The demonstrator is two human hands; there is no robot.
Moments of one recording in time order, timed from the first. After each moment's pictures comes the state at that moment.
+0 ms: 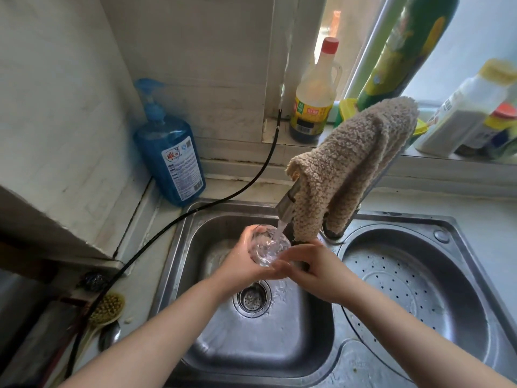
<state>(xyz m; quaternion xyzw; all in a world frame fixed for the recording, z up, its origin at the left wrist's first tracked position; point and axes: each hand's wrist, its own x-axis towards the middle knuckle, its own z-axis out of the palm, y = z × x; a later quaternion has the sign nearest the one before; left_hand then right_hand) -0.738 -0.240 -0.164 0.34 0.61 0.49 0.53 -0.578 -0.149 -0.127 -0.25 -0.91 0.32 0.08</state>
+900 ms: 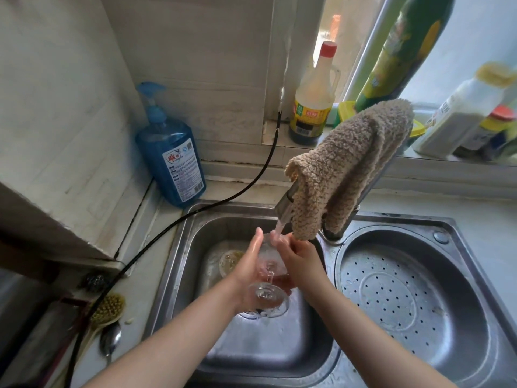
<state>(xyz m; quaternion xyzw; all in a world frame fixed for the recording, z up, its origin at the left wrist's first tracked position) -0.717 -0.236 -0.149 0.07 0.51 0.48 0.71 -0.614 -0.172 -0.139 -0.47 -0.62 0.60 0.21</state>
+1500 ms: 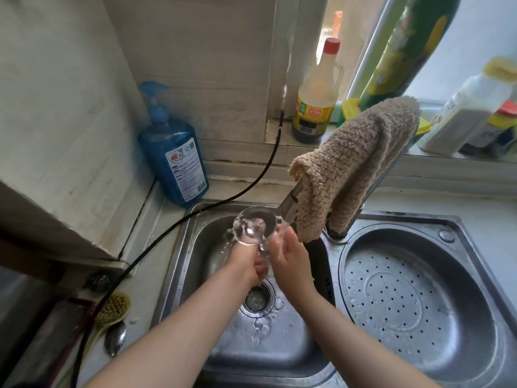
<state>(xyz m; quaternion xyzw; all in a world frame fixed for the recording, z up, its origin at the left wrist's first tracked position) -0.731 -0.203 -0.165 -0.13 0.57 0.55 0.59 -0.641 -0.184 -0.168 -0.45 -0.67 0.50 0.32</state>
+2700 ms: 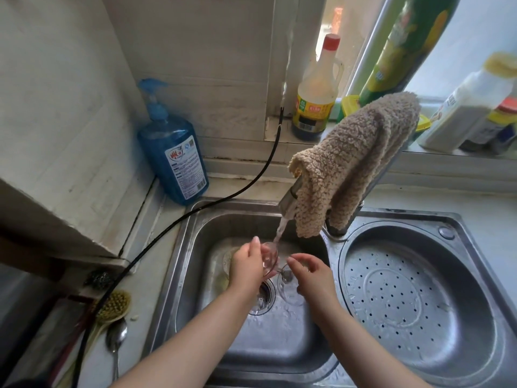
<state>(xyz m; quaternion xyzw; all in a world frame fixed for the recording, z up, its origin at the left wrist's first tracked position) -0.706 -0.230 -0.162 0.05 0.68 0.56 0.47 -0.593 -0.184 -0.190 -0.59 -0.52 0.57 0.24</state>
